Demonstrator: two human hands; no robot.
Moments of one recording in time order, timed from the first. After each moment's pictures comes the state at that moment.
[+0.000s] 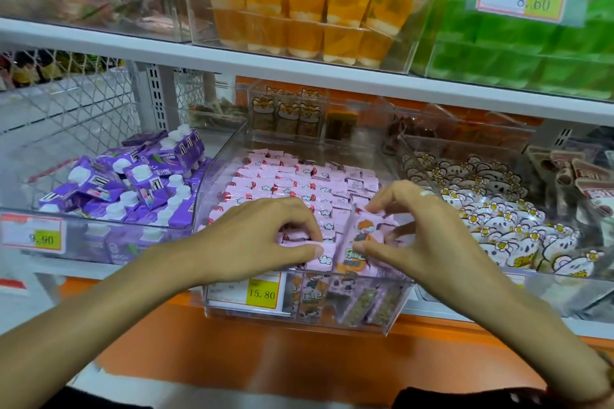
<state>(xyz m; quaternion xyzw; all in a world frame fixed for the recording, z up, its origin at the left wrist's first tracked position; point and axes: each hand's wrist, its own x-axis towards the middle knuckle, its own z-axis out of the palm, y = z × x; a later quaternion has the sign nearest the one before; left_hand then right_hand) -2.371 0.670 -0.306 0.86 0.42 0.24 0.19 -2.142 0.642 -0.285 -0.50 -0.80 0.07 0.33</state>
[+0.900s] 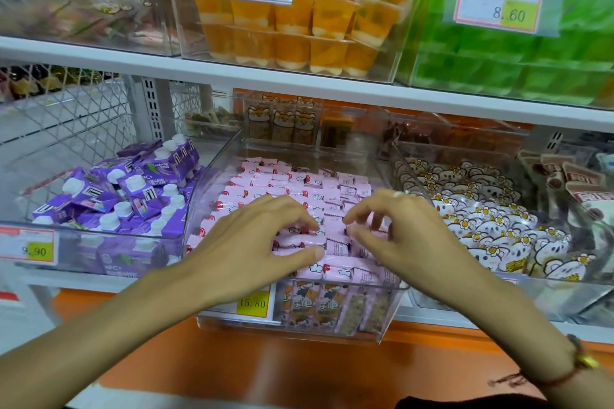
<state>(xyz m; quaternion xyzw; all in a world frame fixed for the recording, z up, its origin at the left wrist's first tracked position) -2.362 0.660 -0.308 0.84 0.46 0.28 0.09 -2.145 0.659 -0.280 -0.51 -0.82 0.02 0.25</state>
